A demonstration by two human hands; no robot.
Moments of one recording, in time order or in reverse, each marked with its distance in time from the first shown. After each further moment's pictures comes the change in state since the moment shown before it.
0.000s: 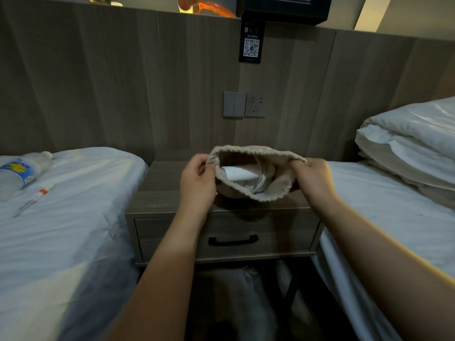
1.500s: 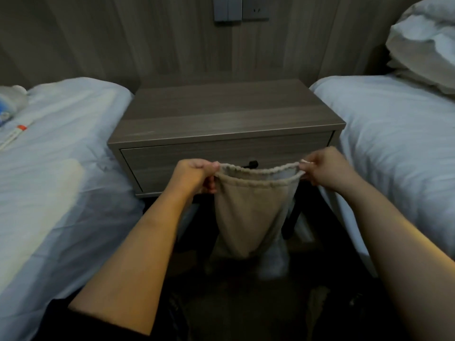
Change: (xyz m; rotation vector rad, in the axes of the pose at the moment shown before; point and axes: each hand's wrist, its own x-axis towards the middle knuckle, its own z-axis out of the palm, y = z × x) left_hand -0.057 -0.113 -0.016 0.079 -0.224 -0.549; right_hand -0.040 0.149 -0.027 -0.381 -0.374 0.155
